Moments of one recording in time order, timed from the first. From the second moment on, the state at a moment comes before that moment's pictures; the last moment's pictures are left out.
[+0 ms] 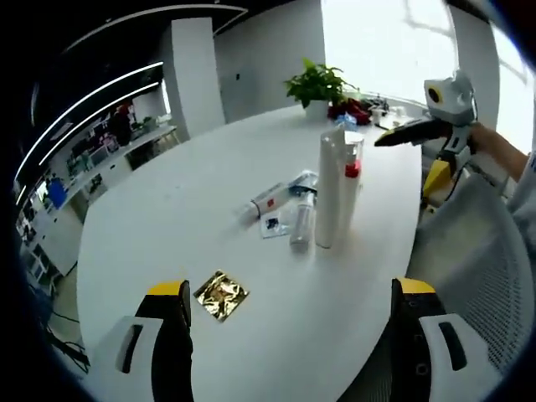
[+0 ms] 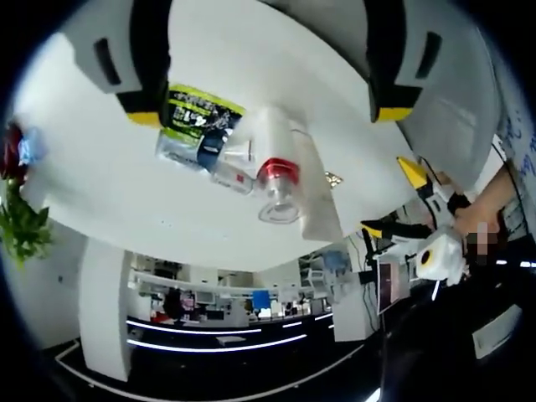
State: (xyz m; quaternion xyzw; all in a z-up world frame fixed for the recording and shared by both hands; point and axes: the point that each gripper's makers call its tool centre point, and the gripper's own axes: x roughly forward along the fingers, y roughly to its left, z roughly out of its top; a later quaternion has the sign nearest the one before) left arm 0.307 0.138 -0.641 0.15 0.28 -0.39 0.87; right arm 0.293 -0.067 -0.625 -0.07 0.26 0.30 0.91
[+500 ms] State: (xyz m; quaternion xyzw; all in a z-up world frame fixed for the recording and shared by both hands) left arm 0.282 0.152 -0.629 0.14 0.27 -0.40 0.87; right arm 0.272 -0.061 -0.613 -0.07 0.26 0.25 0.93
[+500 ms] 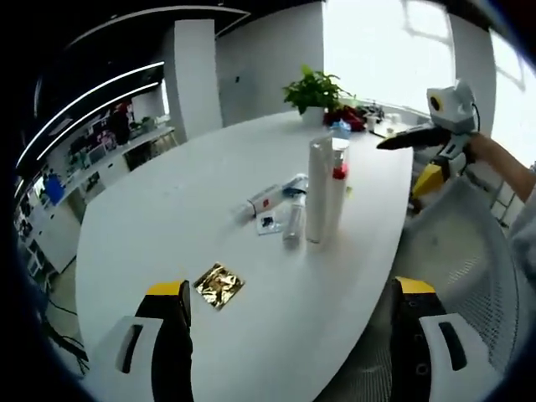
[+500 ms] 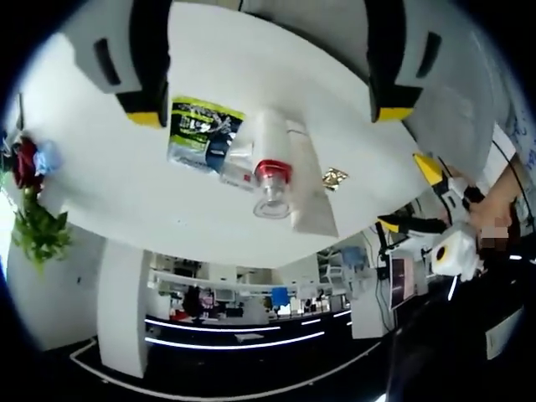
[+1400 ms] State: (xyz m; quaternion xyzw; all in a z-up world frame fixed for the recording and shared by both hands) left arm 0.265 0.158 -0.641 0.15 0.28 -0.37 0.87; right arm 0.258 -0.066 -0.622 -0.07 0.27 0.25 0.93
